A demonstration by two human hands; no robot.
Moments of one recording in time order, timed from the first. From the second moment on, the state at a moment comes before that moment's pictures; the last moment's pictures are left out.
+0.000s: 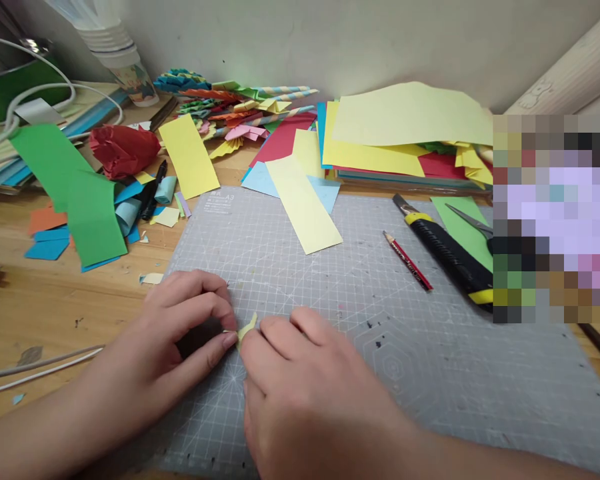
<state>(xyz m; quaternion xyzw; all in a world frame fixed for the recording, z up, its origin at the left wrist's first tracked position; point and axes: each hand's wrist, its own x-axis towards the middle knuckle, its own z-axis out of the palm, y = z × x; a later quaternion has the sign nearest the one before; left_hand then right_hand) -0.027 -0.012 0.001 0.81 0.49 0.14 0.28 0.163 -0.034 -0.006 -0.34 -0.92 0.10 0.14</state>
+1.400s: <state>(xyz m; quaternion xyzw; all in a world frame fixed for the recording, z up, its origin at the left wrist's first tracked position) -0.034 -0.010 0.001 0.80 0.54 0.11 0.24 0.165 -0.020 -0.005 -0.25 -0.96 0.11 0.11</state>
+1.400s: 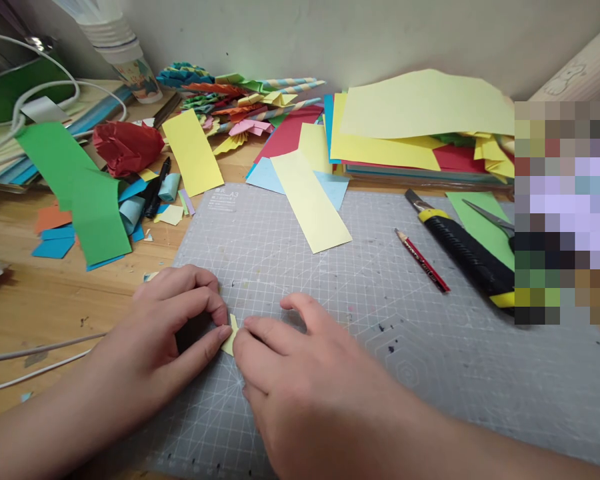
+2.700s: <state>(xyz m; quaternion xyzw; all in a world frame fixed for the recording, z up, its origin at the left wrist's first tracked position) -0.038 -0.016 -0.003 0.81 0.52 0.13 0.25 0.166 -0.006 0.004 -0.34 -0.90 0.25 0.13</state>
